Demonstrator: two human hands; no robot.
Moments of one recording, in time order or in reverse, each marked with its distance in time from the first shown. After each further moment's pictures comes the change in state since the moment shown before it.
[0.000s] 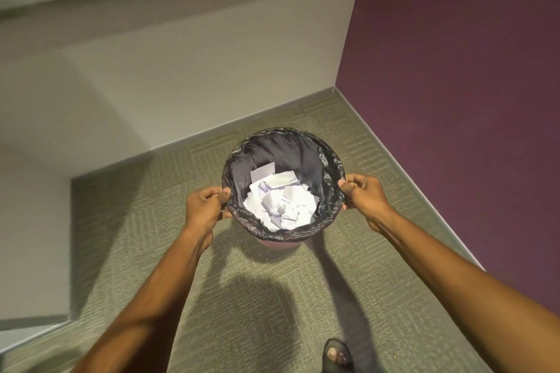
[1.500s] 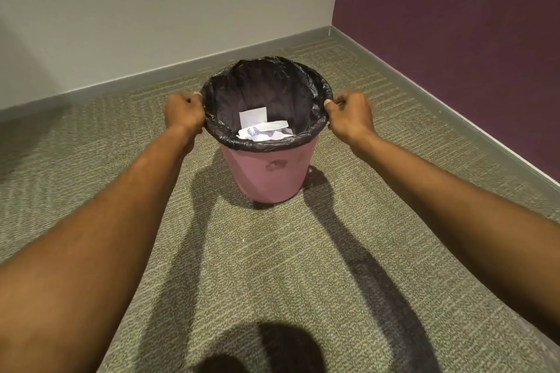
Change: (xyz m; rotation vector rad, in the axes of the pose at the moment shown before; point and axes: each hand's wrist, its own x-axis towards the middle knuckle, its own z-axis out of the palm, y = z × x) left_hand 0.274 -0.291 0.117 0.221 0.152 0.419; right_hand 0.219 0.302 0.121 -0.370 0.417 -0.402
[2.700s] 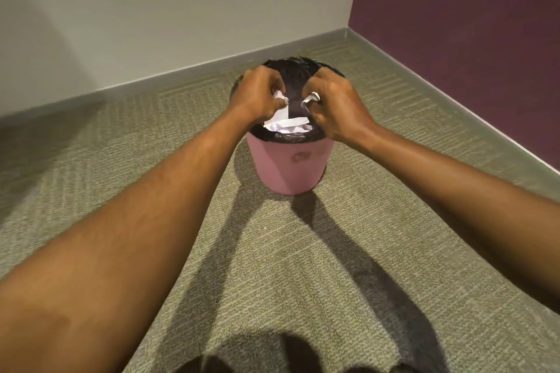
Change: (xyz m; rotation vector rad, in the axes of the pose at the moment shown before) left_hand -0.049 0.060 0.003 0.481 -0.293 0.585; right_hand -0.048 -0.061 0.001 -0.291 -0.079 -0.798
